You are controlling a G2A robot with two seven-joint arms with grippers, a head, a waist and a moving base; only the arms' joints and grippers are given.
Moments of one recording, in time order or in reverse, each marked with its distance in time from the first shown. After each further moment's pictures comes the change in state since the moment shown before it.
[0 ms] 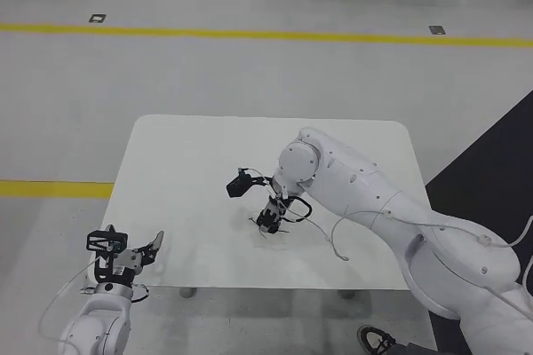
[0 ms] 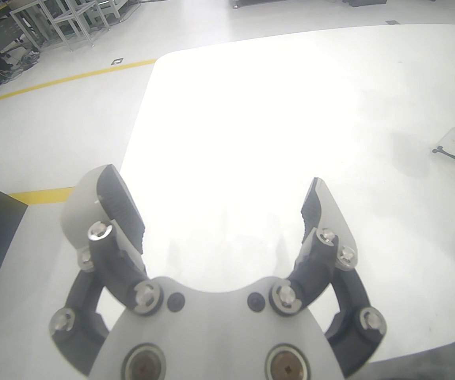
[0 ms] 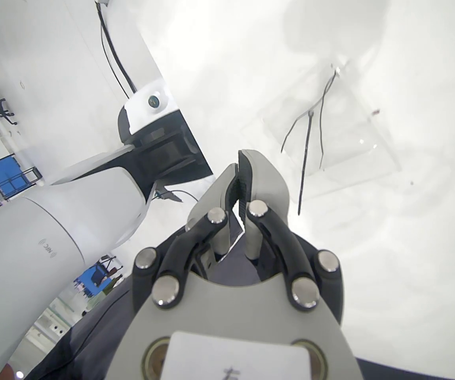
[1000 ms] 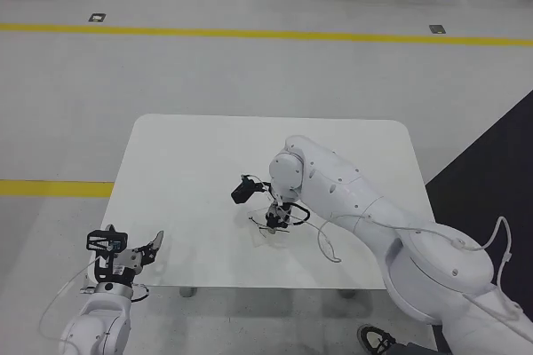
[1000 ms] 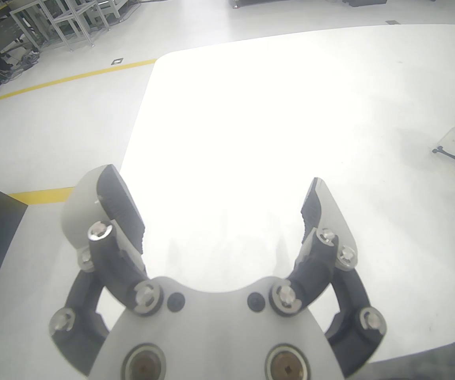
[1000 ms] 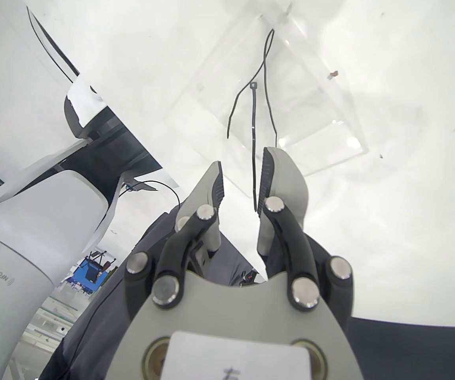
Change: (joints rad) left arm 0.000 0.000 0.000 0.000 0.000 0.000 0.000; right arm -0.016 -0.121 0.000 0.178 -0.213 -0.032 -0.032
